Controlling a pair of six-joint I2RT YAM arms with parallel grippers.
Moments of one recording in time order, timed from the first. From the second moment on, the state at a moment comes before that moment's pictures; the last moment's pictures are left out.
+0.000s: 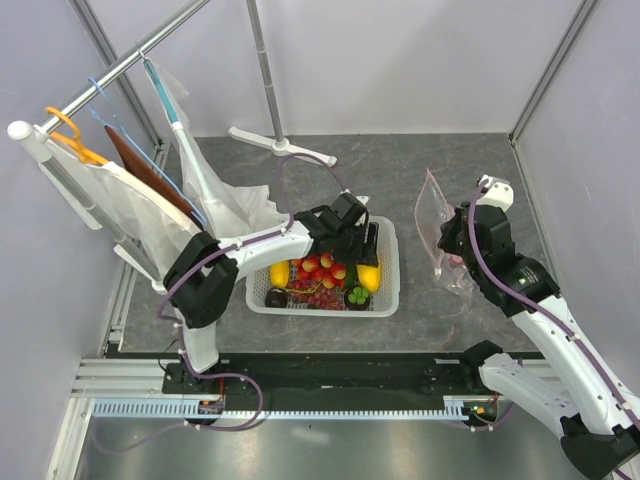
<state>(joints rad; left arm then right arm) -0.86 1.85 1.34 -0.39 0.13 -0.60 0.46 0.83 0.97 -0.64 0.42 0.55</state>
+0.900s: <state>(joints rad) -0.78 1.91 1.33 -0.29 0.26 -0.71 0.46 0.84 0.97 -0.65 0.36 0.55</state>
